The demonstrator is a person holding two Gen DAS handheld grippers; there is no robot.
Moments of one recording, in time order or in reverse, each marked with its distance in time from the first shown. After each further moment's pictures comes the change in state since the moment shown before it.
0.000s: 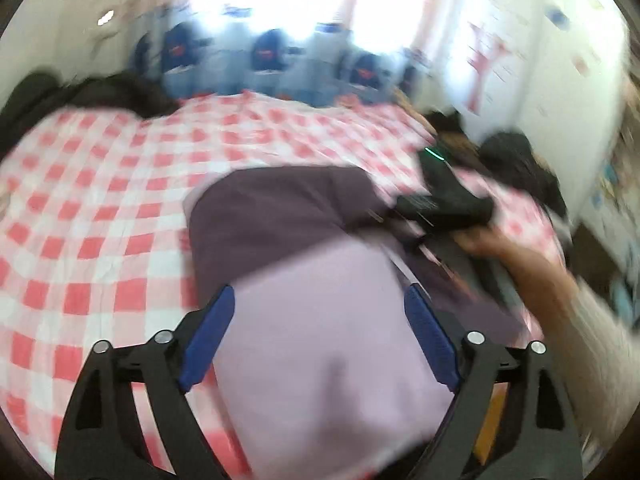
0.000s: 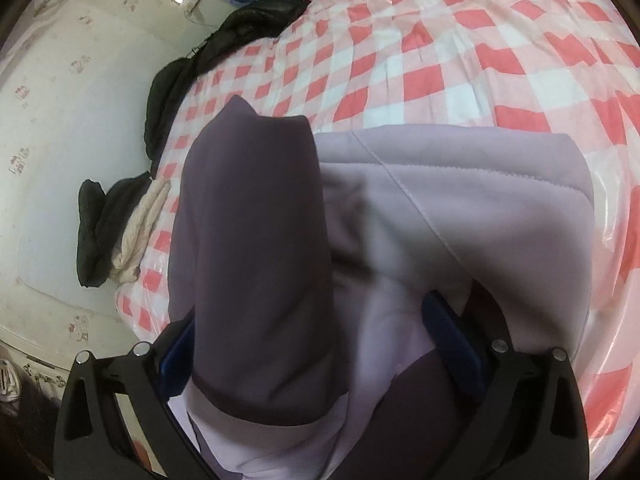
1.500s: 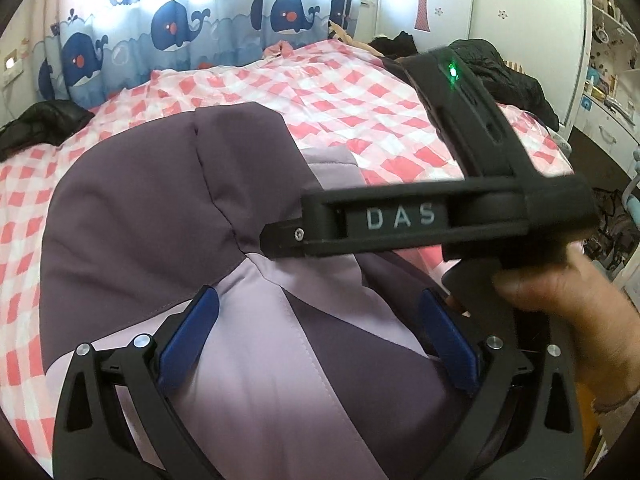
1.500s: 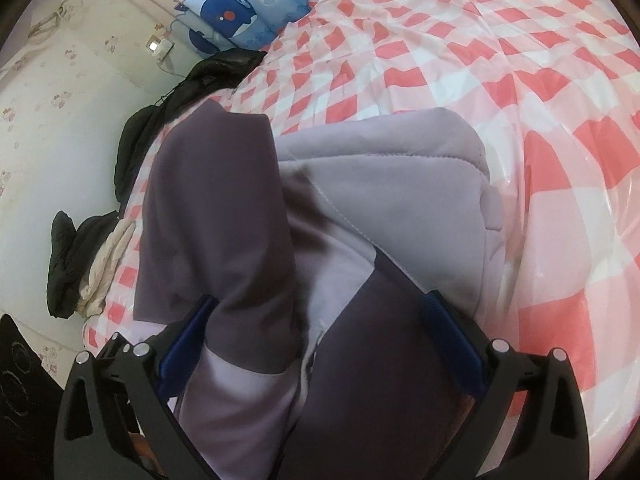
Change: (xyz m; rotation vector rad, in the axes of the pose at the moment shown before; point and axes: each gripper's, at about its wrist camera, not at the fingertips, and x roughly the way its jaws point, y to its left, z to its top) left arm 0.150 -0.133 -0.037 0.304 0.142 -0.052; right arm -0.022 -0.055 -0.053 0.060 -0.244 -0.117
